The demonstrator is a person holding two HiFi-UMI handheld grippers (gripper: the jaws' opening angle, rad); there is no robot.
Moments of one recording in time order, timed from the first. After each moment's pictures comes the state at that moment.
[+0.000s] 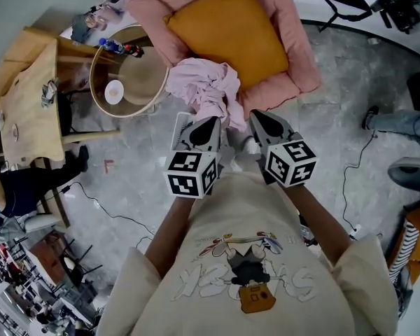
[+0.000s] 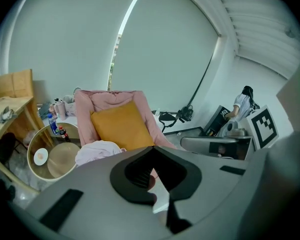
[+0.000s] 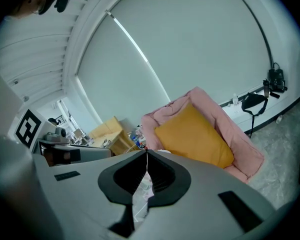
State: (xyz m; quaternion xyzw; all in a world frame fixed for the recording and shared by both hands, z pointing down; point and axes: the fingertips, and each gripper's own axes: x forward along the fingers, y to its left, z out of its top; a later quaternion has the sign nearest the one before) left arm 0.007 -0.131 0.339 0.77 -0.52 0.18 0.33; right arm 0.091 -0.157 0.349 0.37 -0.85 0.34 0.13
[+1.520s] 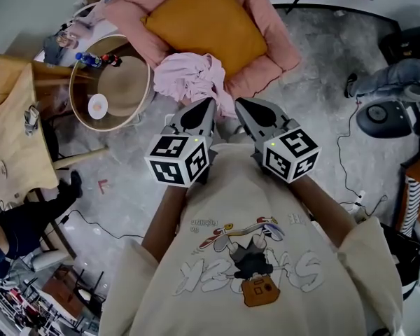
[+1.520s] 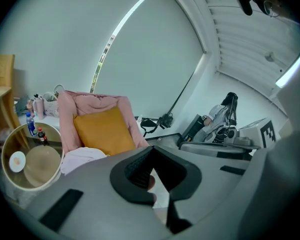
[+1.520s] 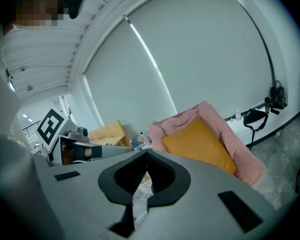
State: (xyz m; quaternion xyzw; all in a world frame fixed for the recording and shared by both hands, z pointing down) left arm -0.019 -0.129 0.301 0.83 -0.43 0.11 0.33; right arm 0.036 -0.122 0.289 0.39 -0.87 0.28 0.11
